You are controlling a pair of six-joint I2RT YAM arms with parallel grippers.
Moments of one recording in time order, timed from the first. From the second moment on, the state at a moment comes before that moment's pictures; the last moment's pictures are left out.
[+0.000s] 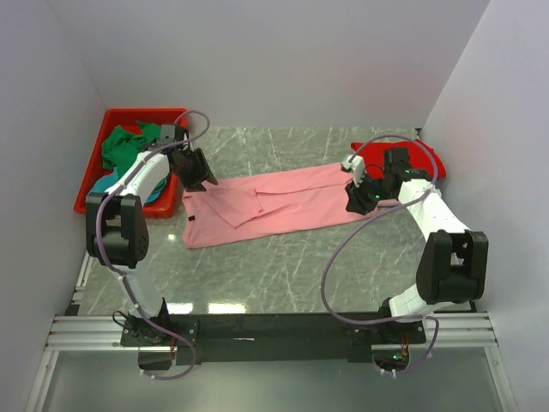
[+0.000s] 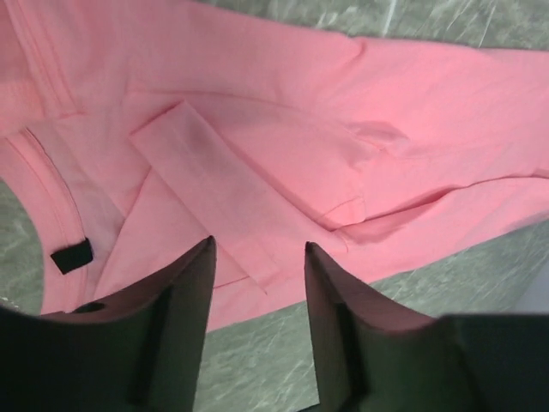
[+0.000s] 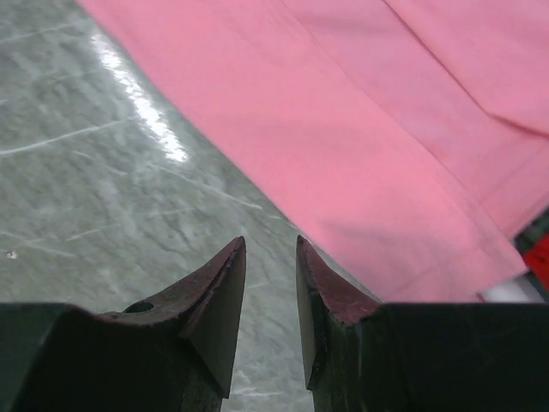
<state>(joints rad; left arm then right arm) -0.09 1.84 1.45 -0.67 0.30 -0.54 -0.02 1.53 1.12 -0.71 -0.63 -0.81</state>
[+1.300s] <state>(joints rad) -0.03 0.48 0.73 -0.45 -0.19 -0.44 0.96 2.14 1.53 -0.26 0.03 -0.69</state>
